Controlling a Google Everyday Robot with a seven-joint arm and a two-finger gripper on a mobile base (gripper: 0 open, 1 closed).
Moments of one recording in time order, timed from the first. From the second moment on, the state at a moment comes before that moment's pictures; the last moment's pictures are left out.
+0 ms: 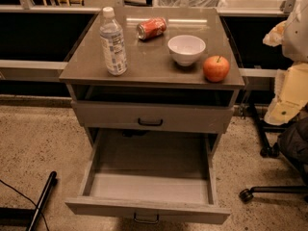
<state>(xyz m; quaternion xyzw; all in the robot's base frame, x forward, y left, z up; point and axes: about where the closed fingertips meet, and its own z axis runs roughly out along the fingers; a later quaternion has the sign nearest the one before) 0.438 -0.216 0.977 -0.60 0.78 -0.04 0.16</state>
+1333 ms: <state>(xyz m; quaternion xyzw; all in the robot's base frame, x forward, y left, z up) 0.601 -0.038 0.991 -0.61 0.67 0.10 0.41</state>
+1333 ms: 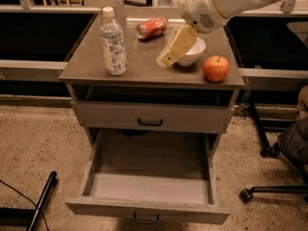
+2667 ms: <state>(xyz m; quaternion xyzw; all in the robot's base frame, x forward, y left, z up) 0.655 0.050 0.948 -0.54 0.66 0.21 0.48</state>
